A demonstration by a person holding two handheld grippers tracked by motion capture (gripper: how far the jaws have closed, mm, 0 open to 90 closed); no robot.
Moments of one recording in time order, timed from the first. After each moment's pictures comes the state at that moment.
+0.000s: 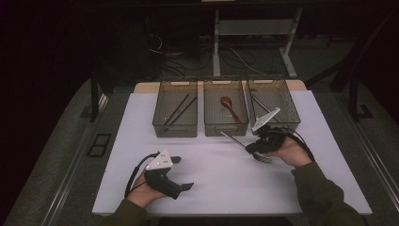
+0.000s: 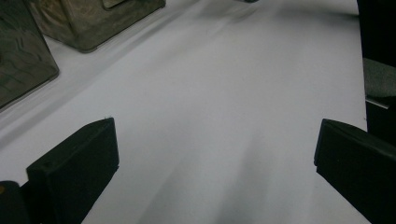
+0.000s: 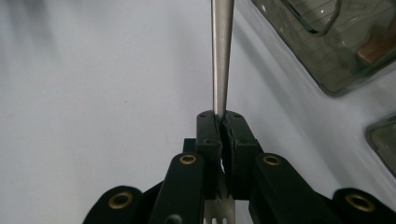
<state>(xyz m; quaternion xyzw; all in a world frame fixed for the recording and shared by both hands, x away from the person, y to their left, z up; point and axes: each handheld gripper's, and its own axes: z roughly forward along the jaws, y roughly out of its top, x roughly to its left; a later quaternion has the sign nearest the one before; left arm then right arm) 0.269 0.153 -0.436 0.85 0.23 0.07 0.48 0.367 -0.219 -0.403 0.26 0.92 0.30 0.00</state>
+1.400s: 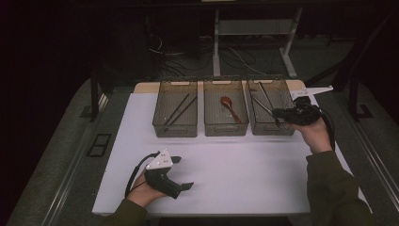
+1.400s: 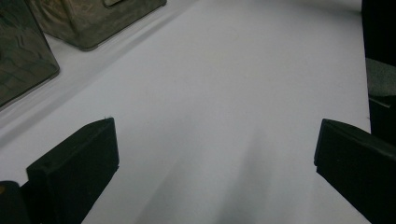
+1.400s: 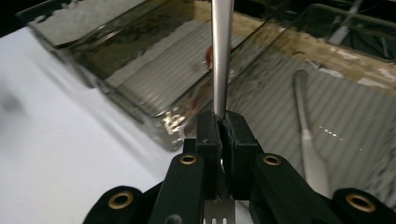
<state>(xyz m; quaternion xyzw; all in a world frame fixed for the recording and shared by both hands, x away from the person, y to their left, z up) 0.270 0.153 -0.437 0.85 0.22 0.07 0.48 0.394 -0.303 -0.348 0.42 0.79 0.42 0.14</state>
